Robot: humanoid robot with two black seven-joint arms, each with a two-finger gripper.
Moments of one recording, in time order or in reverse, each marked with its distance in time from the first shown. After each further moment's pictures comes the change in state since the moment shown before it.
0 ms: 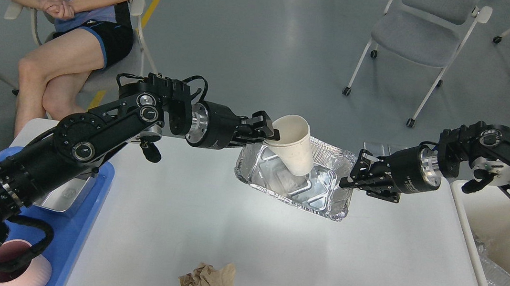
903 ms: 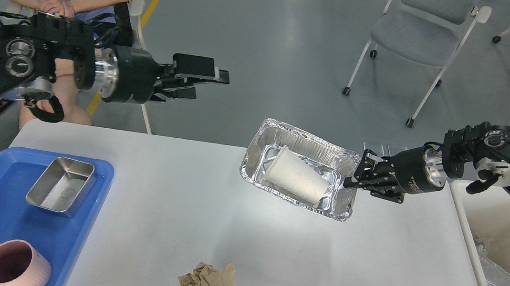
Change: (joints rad) left arm 0.000 0.536 -0.030 -0.404 -0.173 -0.018 -0.004; right arm -0.003 -0.014 0.000 -0.001 0.000 0.000 0.000
